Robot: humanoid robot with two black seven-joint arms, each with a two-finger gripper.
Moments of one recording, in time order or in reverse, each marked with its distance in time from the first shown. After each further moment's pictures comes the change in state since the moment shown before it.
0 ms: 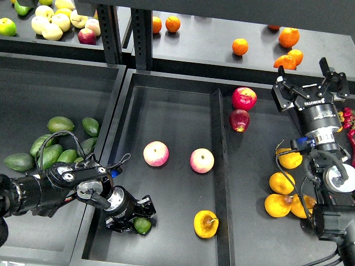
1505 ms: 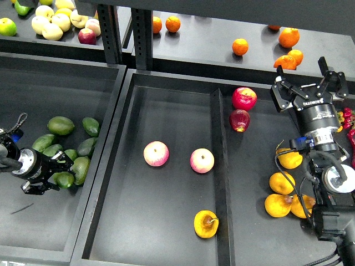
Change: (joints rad) left arm 0.049 0.483 -0.121 -0.025 -0.105 0.000 0.000; right arm 0.002 0.000 -0.008 -0.001 0.001 0.007 0.000
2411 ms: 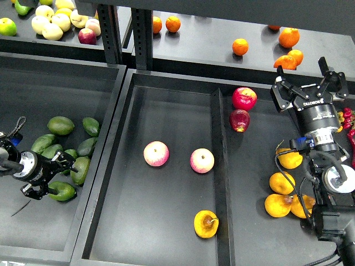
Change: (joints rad) left arm 0.061 -0.134 -0.480 0.066 -0.041 0.000 0.000; right arm 0.000 0.000 -0.007 -0.004 0.000 0.000 -0.002
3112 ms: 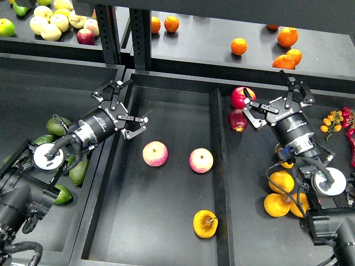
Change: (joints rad) left arm 0.318 -0.477 -0.826 -0.319 -0.049 0.000 -0.084; right arm 0.002 0.000 -0.100 -0.042 -0.086 0.001 -0.167
